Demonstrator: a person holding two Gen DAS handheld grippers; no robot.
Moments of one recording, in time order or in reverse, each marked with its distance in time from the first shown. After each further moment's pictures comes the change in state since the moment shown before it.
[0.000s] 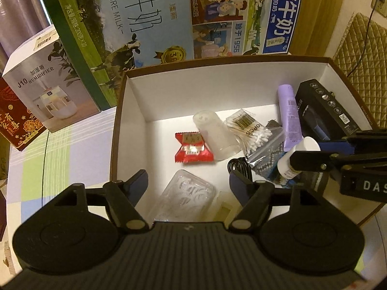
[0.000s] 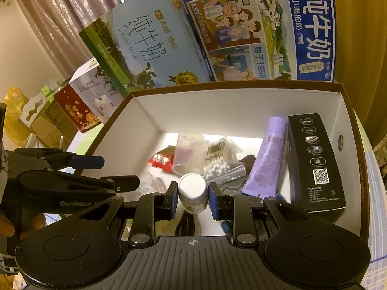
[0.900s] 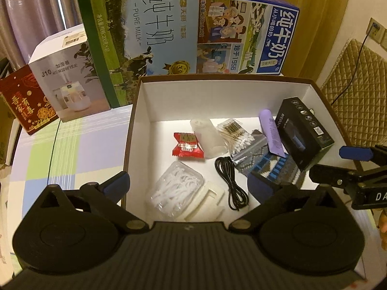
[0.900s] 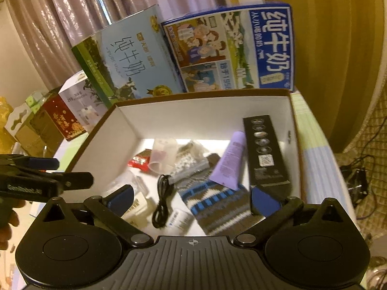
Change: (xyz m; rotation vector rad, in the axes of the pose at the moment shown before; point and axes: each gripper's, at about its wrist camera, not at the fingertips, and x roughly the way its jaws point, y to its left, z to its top) left arm -0.060 0.003 -0.023 -0.096 -0.066 -0.027; right arm -0.059 -0.006 -0.028 0.015 -0.083 -0.124
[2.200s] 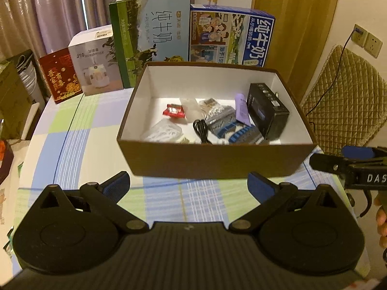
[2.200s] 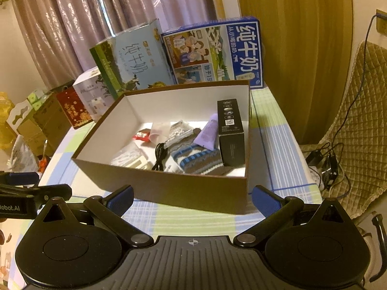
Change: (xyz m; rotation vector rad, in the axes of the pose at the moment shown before) left arm -0.118 -0.059 -0.098 -0.062 -0.066 0.056; right arm -0.118 0.003 -0.067 -0.016 -0.036 -0.042
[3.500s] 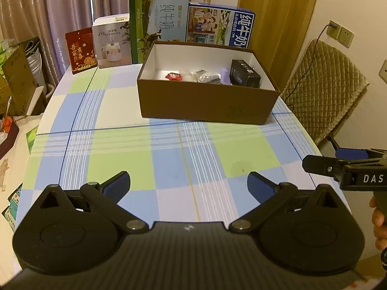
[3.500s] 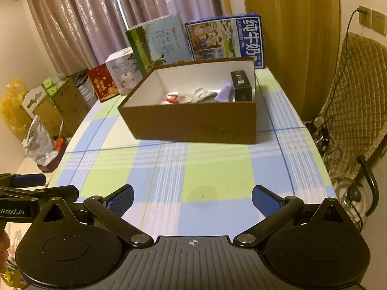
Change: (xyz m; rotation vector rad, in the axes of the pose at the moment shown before) left arm -0.121 0.016 -0.126 -0.025 -0.010 -0.063; right arm -0.112 0.067 -0.108 -0.001 0.027 -0.002
